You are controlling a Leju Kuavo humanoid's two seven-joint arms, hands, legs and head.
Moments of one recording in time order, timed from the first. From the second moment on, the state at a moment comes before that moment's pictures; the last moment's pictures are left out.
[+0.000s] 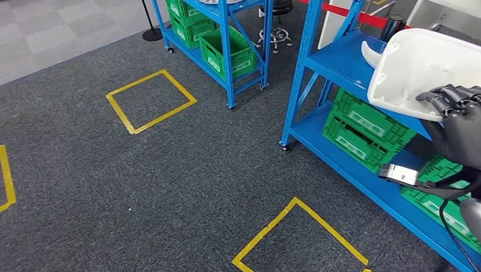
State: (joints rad) left arm -0.09 -0.17 0.80 -0.20 -1.02 0.42 -0.30; right arm -0.09 -0.68 0.03 -1.73 1.08 -0.17 -0.33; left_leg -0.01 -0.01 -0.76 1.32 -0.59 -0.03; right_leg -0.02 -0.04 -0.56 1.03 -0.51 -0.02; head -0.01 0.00
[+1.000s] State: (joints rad) left arm -0.08 -0.15 0.80 -0.20 -1.01 0.40 -0.31; right arm -0.22 -0.68 0.12 -1.66 1.08 -0.18 -0.33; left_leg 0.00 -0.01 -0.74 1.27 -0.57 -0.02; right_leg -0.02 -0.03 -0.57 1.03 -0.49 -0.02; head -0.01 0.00
